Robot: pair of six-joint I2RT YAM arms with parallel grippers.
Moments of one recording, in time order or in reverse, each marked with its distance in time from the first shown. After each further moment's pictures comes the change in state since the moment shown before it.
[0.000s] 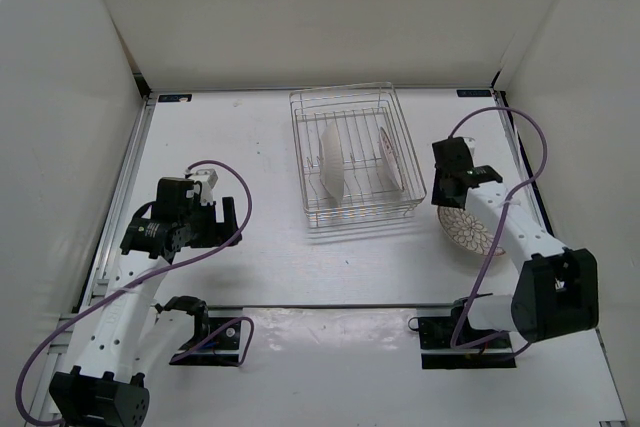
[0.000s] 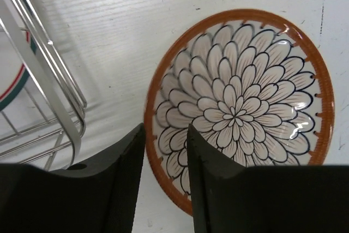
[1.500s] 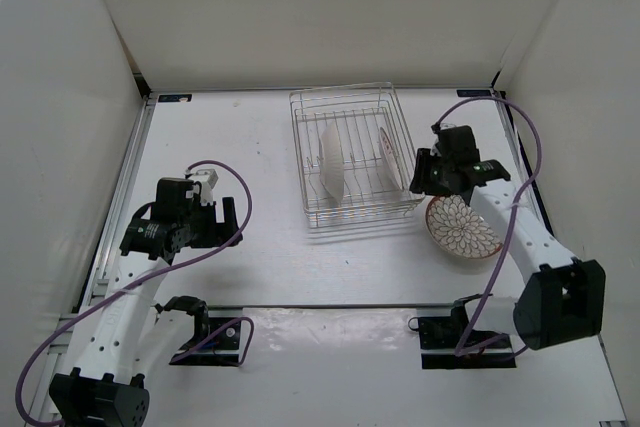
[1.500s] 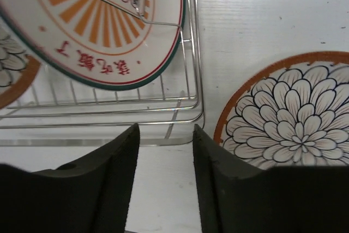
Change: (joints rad) left arm 0.000 -0.006 0.000 0.000 0.011 0.000; right arm 0.004 -0.057 0.084 0.033 -0.412 -0.029
